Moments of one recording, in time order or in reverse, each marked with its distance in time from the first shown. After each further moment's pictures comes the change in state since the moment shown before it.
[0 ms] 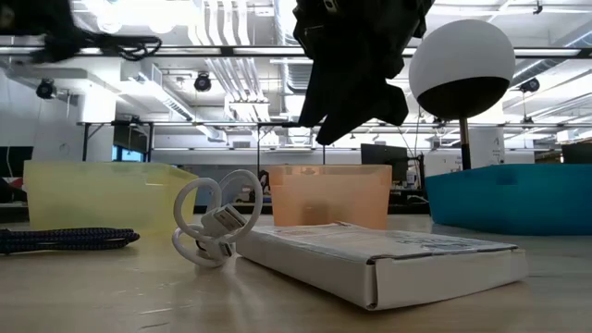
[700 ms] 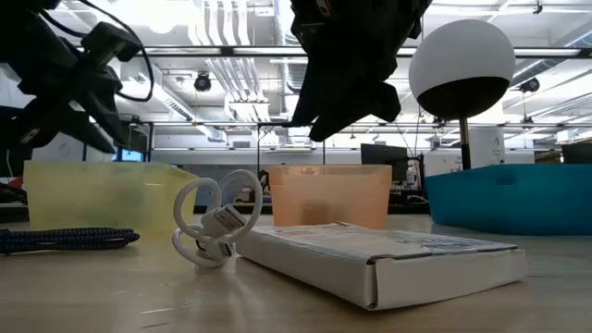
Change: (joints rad) left arm 0.298 -0.381 -0.599 0.464 0.044 -0.121; right arm 0.001 0.000 0.000 0.020 0.069 -0.048
